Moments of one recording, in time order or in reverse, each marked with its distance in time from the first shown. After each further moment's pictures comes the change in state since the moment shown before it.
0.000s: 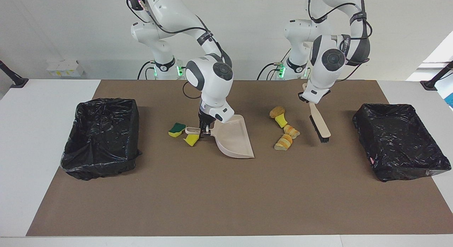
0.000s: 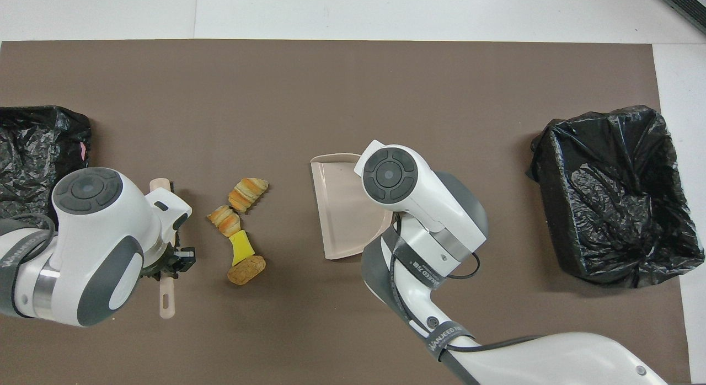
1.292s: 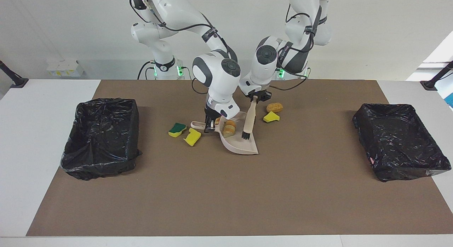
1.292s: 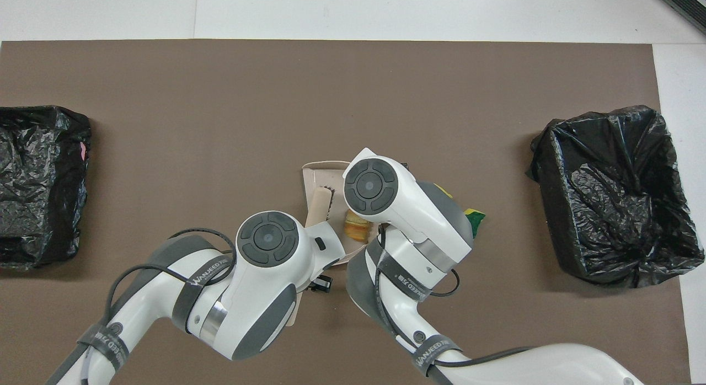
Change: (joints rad) left arm -0.421 0.072 -0.009 0.104 -0.181 0.163 0.078; right arm 0.043 -0.006 -0.003 0.003 0.030 -0.036 0.136
